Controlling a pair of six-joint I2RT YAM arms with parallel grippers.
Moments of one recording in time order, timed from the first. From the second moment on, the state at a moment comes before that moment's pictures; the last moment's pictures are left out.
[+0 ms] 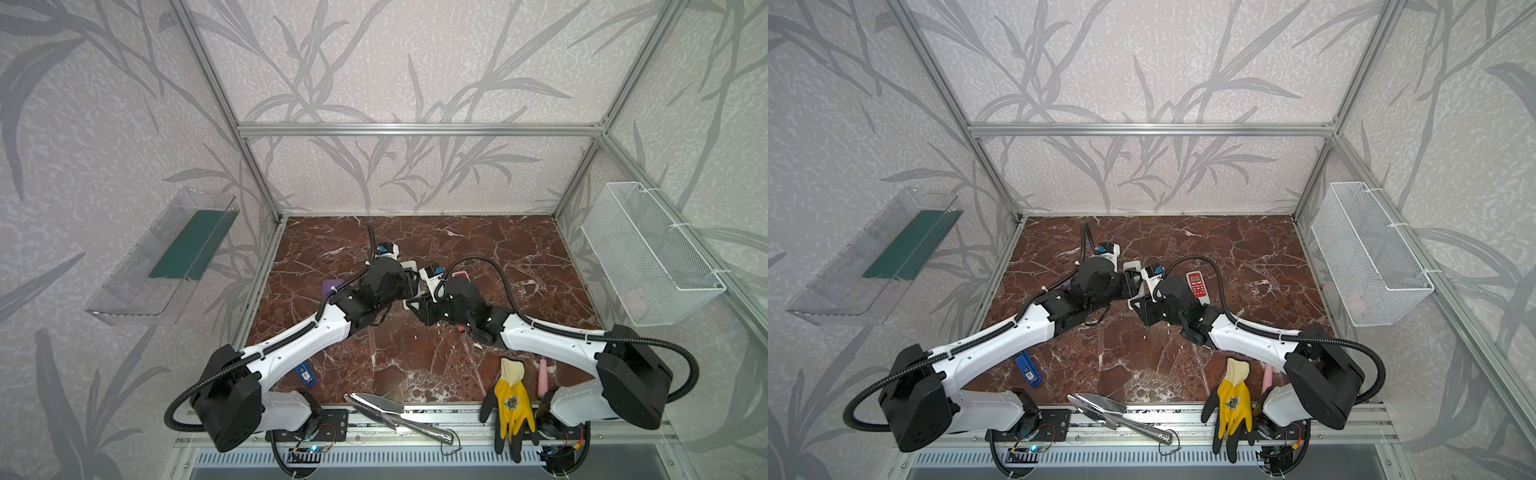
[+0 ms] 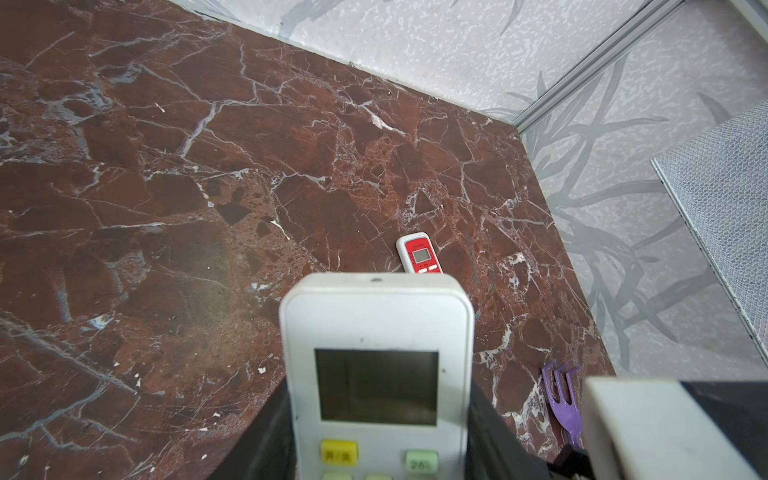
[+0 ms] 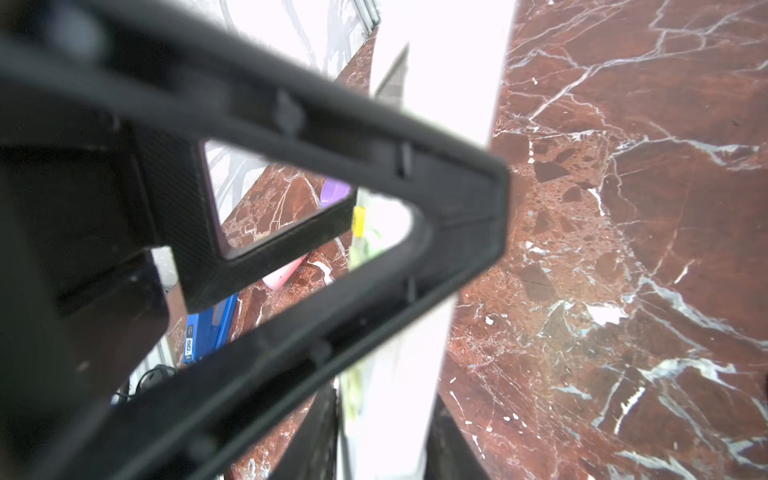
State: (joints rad) left arm -0.72 1.32 0.95 -0.17 -0.13 -0.71; right arm 0.85 1.44 0.80 0.17 -0.14 0.47
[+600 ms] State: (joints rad) left arm -0.71 1.26 0.95 -0.26 -0.13 -0.70; right arm 0.87 1.41 0.77 0.16 0.03 0.22
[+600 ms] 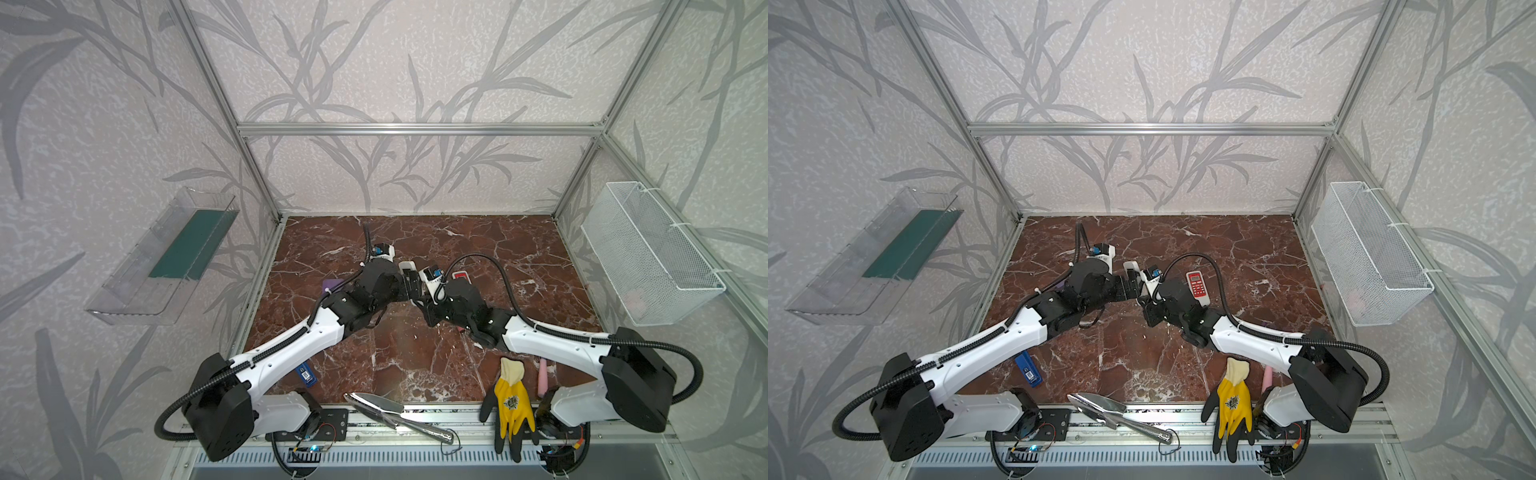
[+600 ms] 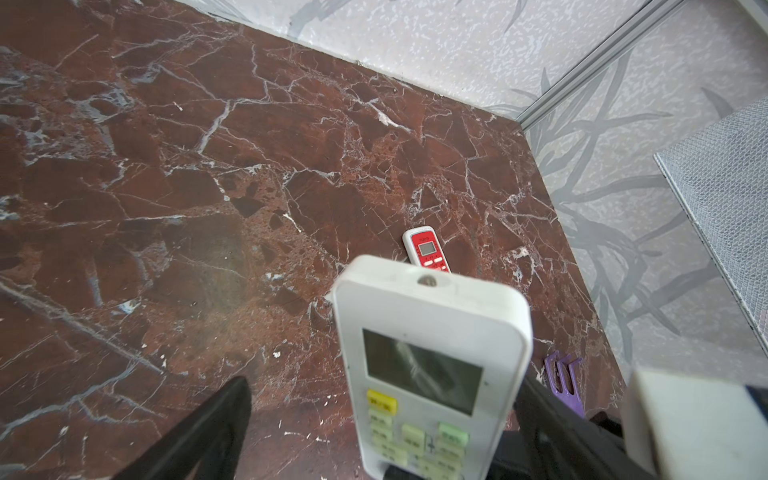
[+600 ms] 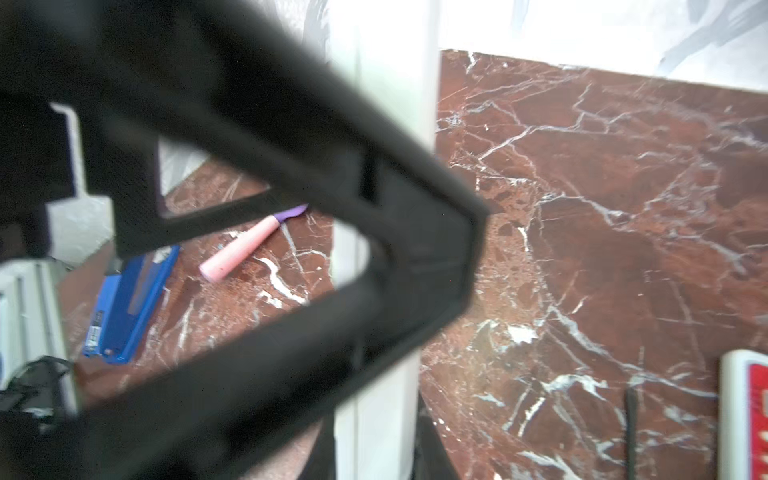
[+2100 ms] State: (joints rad) left arm -0.65 1.27 1.10 -0.41 0.10 -1.02; right arm 1.15 1.68 0.62 1.10 0.94 -0.91
